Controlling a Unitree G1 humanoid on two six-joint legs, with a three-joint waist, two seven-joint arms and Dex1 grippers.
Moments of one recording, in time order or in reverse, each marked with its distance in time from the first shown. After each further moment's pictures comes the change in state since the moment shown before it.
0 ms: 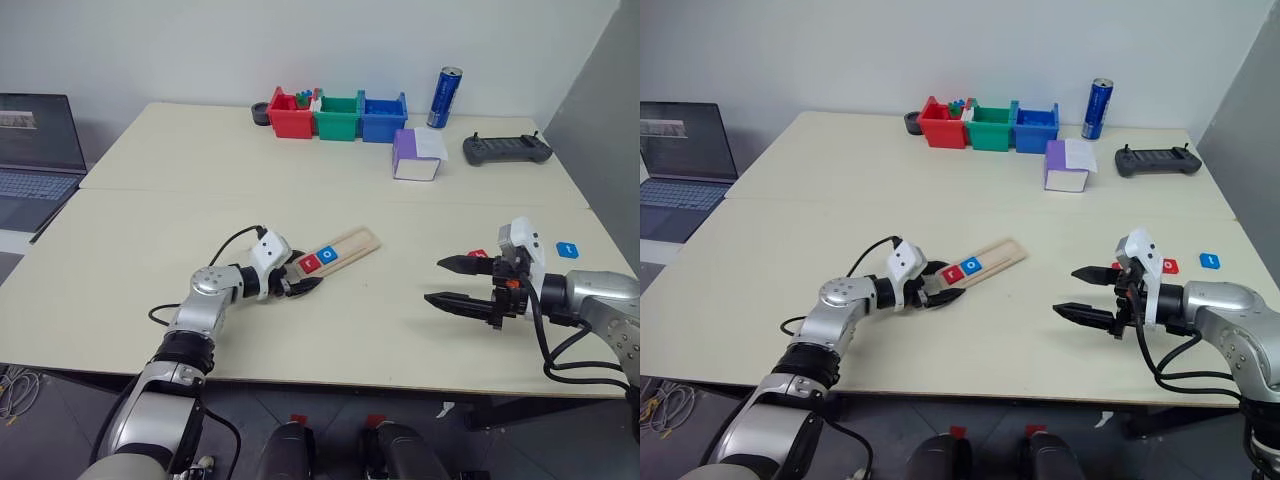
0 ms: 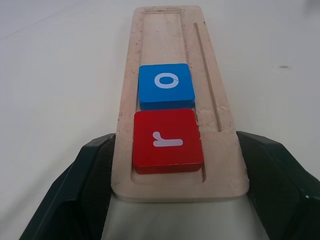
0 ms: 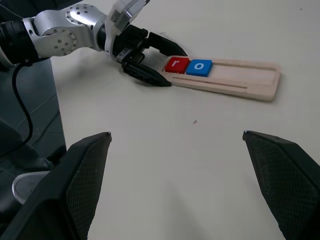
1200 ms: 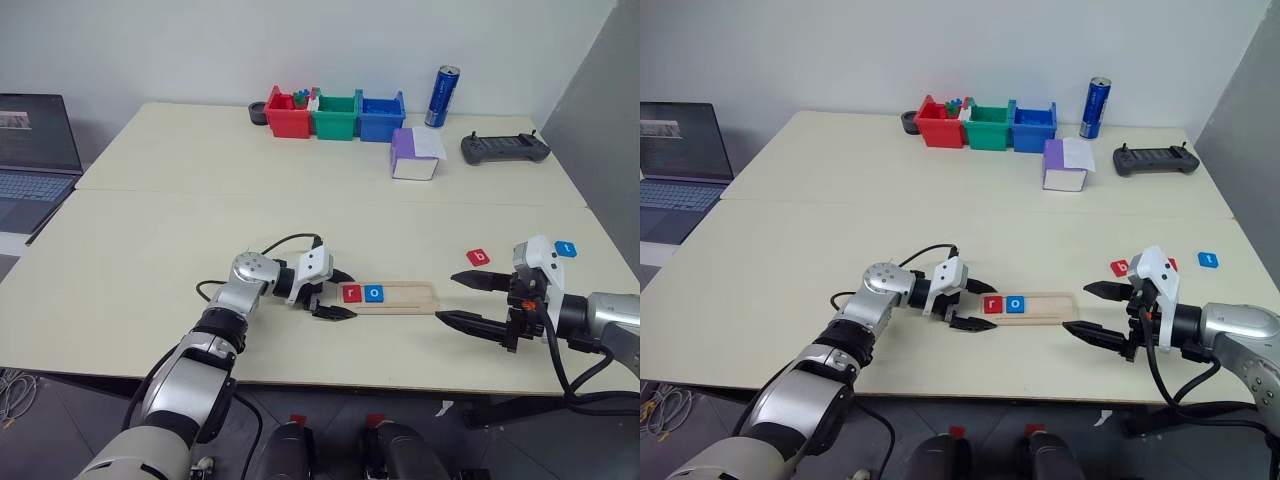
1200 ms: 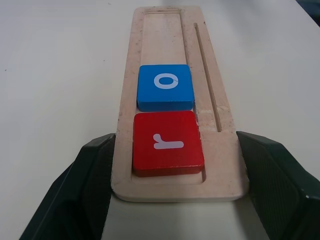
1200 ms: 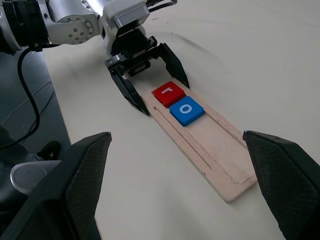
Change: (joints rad) left arm -0.150 -0.078 -0.107 0.180 0.068 -0.153 -0.340; right arm 0.143 -0.036 -0.081 -0.127 0.049 0.014 -0.066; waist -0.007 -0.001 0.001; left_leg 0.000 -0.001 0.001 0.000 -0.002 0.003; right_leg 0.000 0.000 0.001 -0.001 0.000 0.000
